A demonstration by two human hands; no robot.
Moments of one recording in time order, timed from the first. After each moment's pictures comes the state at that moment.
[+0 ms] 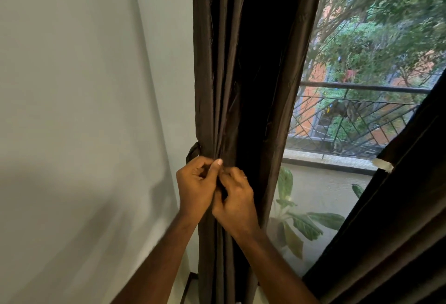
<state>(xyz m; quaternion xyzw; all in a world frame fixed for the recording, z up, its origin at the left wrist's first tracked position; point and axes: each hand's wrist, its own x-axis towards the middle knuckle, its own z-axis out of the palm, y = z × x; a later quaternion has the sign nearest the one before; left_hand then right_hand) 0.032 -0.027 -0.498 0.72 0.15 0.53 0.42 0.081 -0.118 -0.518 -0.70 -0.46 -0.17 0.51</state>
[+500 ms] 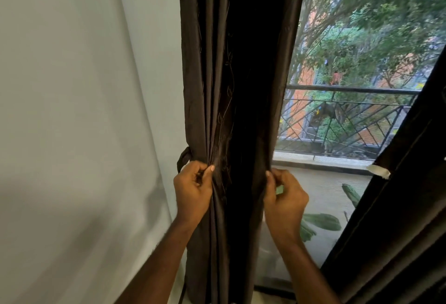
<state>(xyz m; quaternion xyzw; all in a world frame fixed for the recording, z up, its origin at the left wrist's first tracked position) 0.047 -0.022 -0.508 0.74 0.15 0.54 0.38 0.139 -0.190 -0.512 -0.70 -0.23 -0.30 0.61</state>
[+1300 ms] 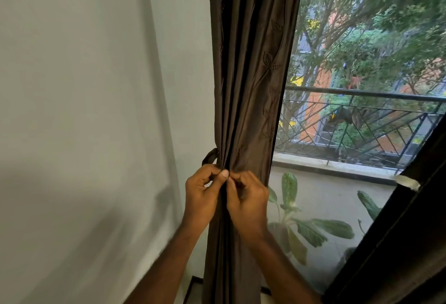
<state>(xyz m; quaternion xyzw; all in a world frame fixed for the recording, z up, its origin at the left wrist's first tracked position) 0.013 -0.032 -0.505 0.70 0.11 0.48 0.52 0.076 -0.127 -0.509 -0.65 -0.40 -0.19 0.62</state>
